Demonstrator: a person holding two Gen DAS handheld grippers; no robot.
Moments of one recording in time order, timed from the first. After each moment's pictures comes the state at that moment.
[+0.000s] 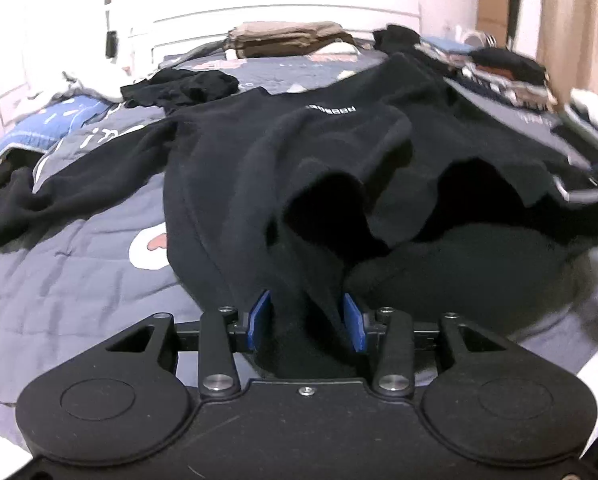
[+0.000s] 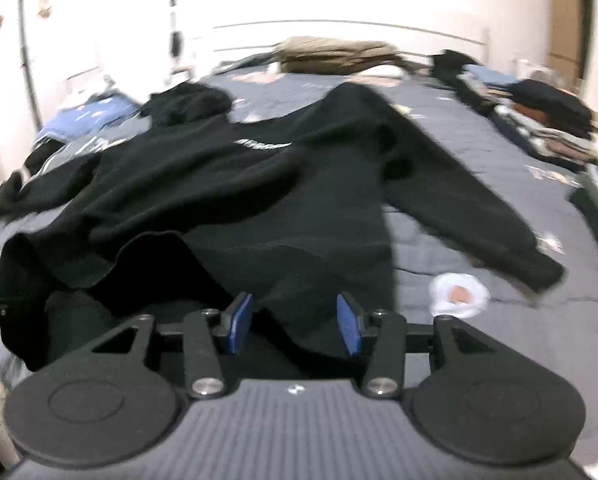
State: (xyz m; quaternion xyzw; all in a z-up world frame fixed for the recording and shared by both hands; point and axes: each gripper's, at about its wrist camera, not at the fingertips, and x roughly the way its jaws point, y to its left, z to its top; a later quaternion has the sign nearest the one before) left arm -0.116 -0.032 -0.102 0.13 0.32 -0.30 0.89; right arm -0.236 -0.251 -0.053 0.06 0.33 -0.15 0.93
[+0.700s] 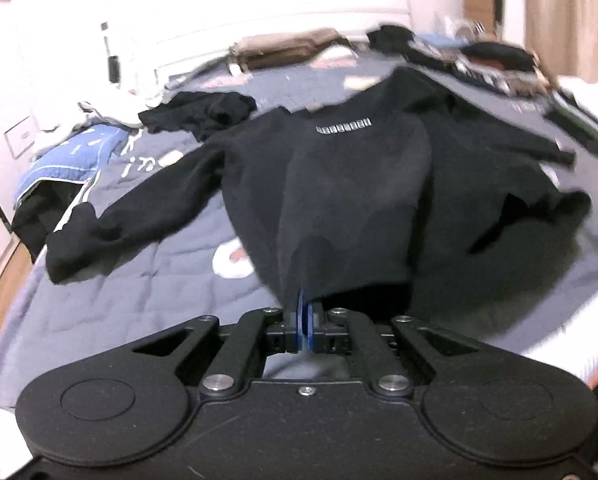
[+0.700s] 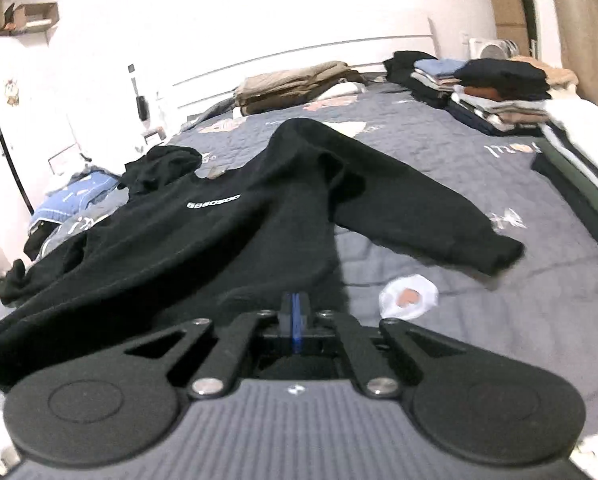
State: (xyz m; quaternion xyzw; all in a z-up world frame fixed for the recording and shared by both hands) left arm -0.137 0.046 -0.036 0.19 0.31 -0.31 0.88; right arm -0.316 -0.300 -0.025 0.16 0.27 -0.18 0.93
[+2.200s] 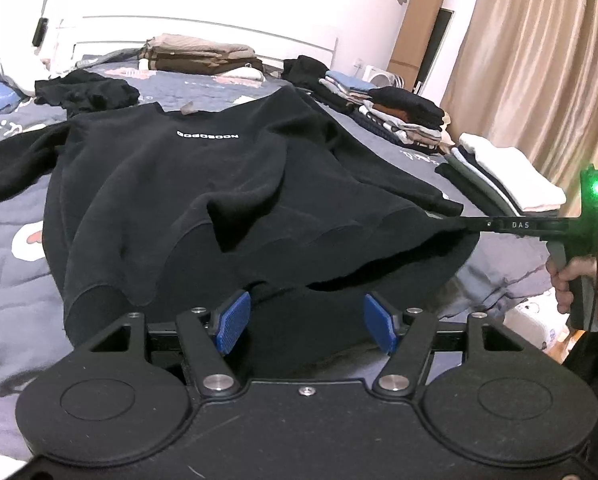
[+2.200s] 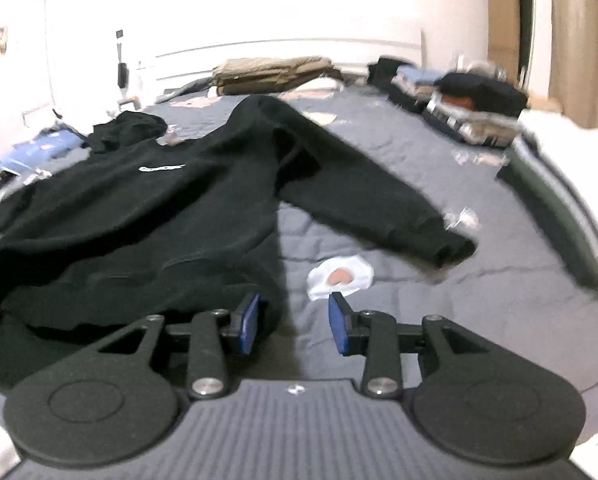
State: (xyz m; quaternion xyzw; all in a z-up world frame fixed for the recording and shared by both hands) left arm -0.156 -0.041 -0.089 0.02 0.30 -0.45 0.84; right arm -0.315 -0.326 -0.064 0.09 0.28 -0.22 0.93
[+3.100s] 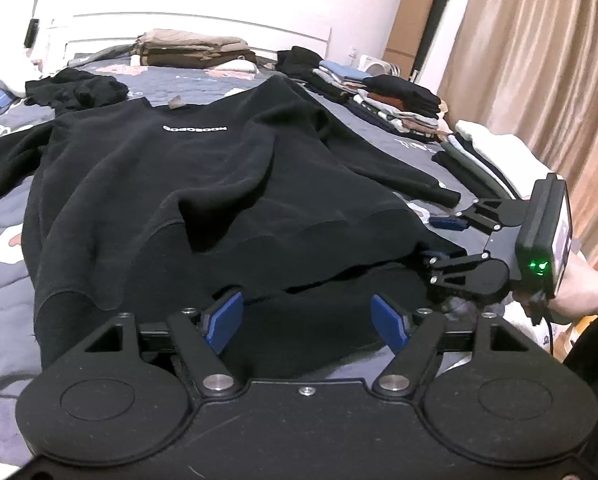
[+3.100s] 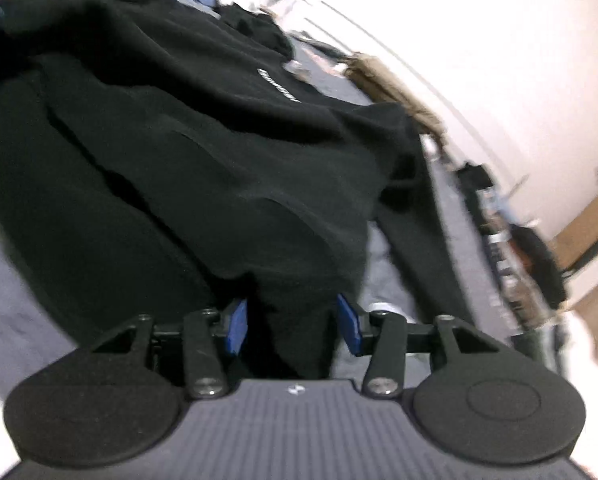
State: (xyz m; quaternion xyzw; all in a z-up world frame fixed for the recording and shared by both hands) left arm -0.162 -0.062 -0.092 0.03 0.31 -0.45 0.84; right arm -0.253 -0.246 -0.121 -0.28 0.35 -0.16 0.88
